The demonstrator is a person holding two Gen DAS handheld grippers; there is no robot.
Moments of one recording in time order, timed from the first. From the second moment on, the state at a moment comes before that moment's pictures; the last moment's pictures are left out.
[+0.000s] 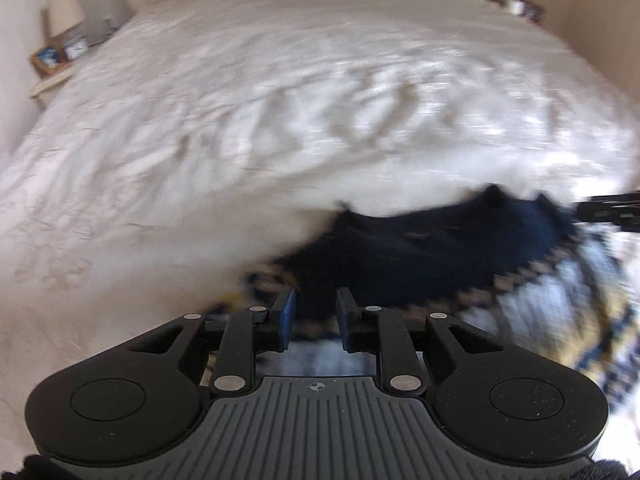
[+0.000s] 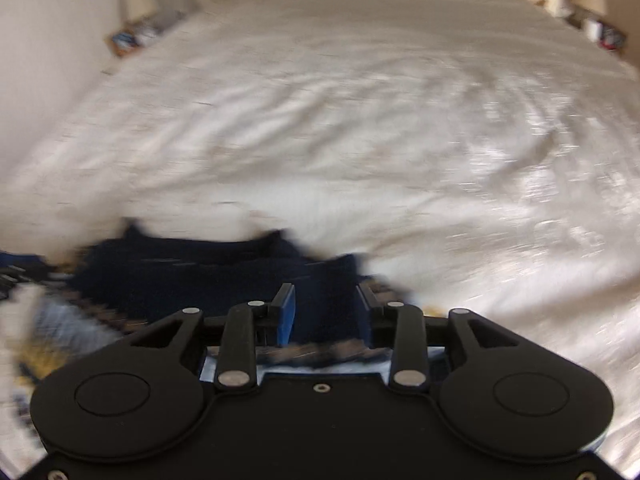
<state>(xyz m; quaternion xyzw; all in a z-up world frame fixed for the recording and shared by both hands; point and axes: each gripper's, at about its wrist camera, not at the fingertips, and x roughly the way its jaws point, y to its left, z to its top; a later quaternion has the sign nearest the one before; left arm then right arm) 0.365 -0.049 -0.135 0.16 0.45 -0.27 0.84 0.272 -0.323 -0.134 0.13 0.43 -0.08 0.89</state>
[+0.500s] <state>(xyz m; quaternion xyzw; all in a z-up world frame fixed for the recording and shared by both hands) 0.341 -0.020 -0.198 0.16 0.53 -0.26 0.79 0.274 -0.255 -0.192 0.15 0.52 -0.01 0.84</state>
